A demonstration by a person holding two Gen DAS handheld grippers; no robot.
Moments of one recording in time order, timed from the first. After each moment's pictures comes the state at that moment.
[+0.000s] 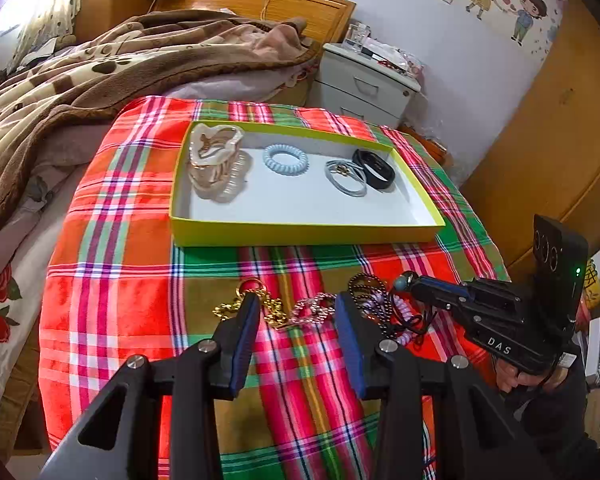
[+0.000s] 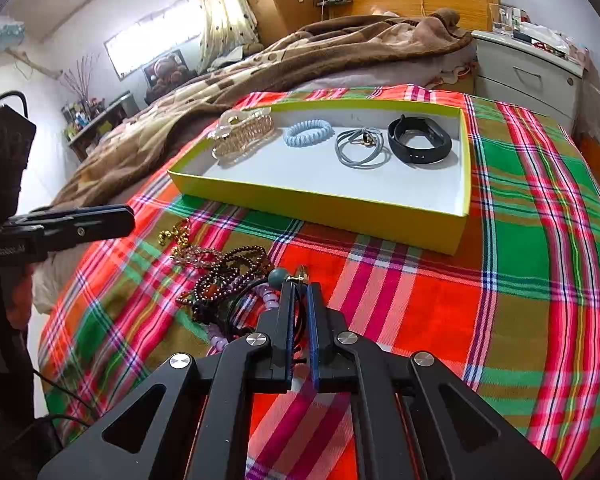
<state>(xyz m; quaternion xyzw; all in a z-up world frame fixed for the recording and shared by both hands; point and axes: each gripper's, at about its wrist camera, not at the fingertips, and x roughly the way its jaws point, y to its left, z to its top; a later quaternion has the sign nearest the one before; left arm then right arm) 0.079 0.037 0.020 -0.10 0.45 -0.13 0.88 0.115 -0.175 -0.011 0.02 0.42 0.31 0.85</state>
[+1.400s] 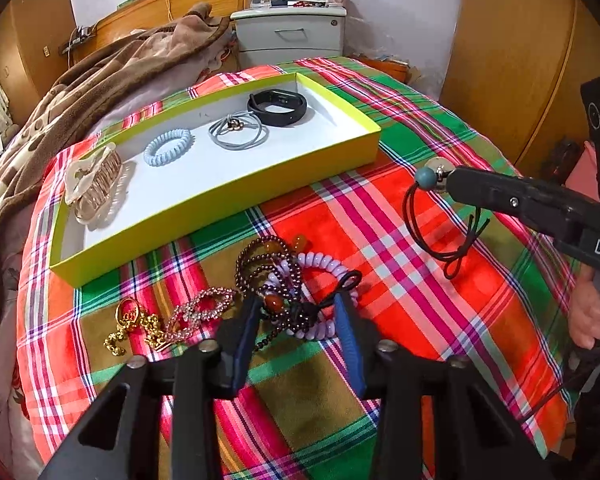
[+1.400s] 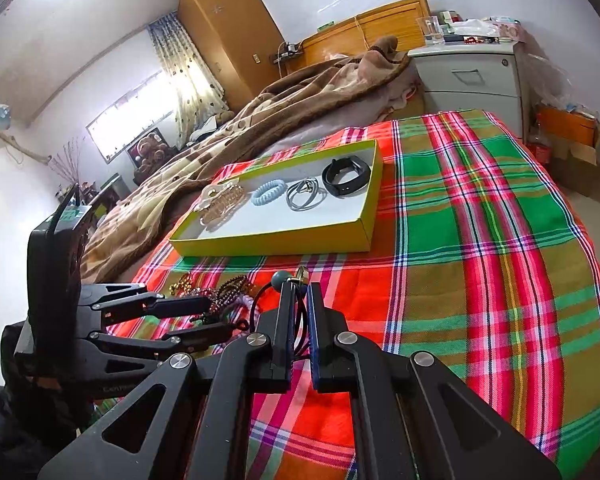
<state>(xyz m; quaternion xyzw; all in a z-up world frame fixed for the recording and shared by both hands) 0.081 -0.079 -0.009 0.10 0.47 -0.17 0.86 0.084 -0.241 0.008 0.13 0.36 0.26 0.88</state>
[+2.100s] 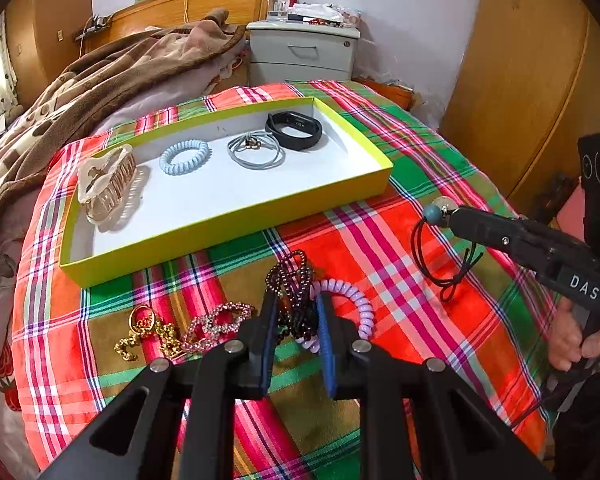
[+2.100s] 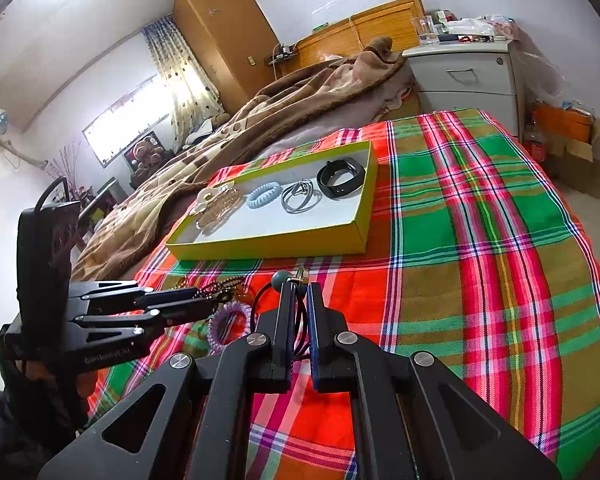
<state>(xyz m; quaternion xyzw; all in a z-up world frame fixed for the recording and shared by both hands) 0.087 -0.059 0.006 0.04 0.45 -0.18 0.87 0.086 -0.243 0.008 0.13 0.36 0.25 0.89</state>
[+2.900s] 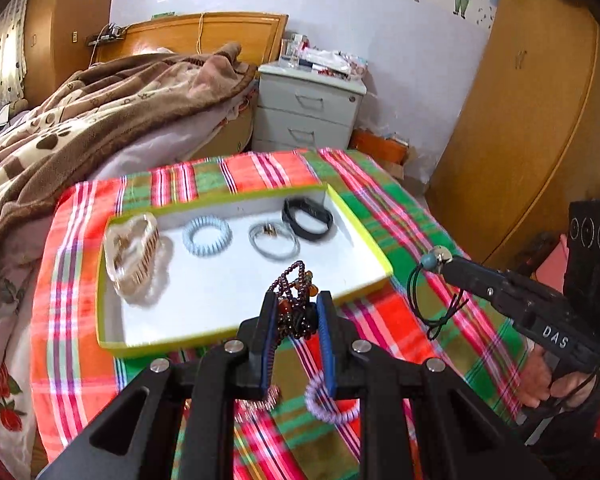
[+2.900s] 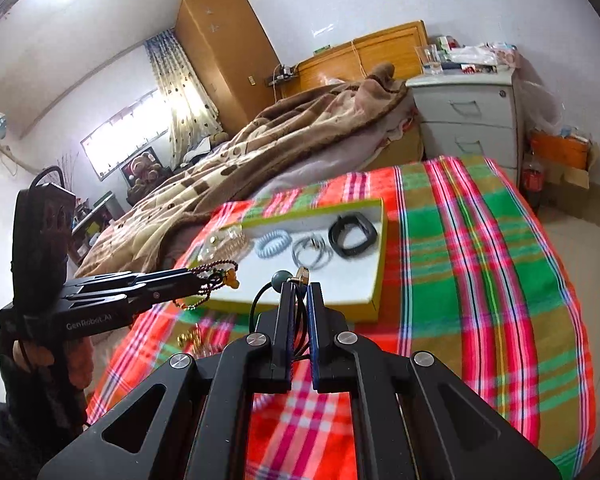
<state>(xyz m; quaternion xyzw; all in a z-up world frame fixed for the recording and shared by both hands) 0.126 -0.026 0.066 -0.03 0.40 -0.19 0.90 0.114 -0.227 0.056 0.12 0.33 0.24 0.91</state>
